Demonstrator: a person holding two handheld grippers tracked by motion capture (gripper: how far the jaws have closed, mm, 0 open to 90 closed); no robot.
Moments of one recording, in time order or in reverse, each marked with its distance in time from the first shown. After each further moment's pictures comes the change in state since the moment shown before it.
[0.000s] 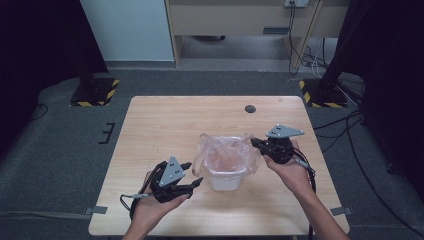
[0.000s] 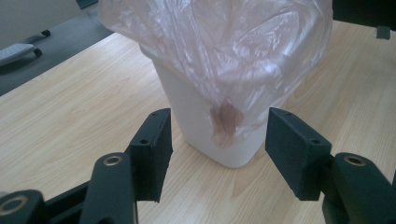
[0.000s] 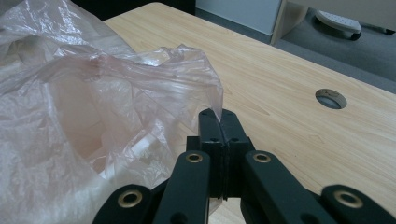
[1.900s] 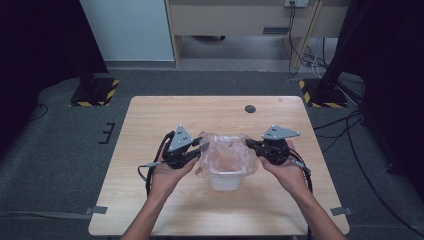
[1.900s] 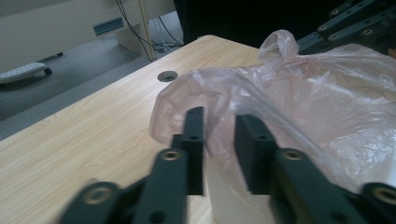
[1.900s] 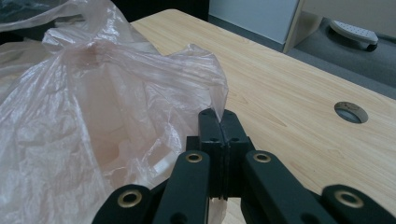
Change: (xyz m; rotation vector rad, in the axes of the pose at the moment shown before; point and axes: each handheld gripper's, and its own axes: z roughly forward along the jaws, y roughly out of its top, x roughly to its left) left arm 0.044 0.047 0.049 -0.099 0.029 -0.088; right arm 0.010 0.002 0.006 -0.032 0.050 -0.025
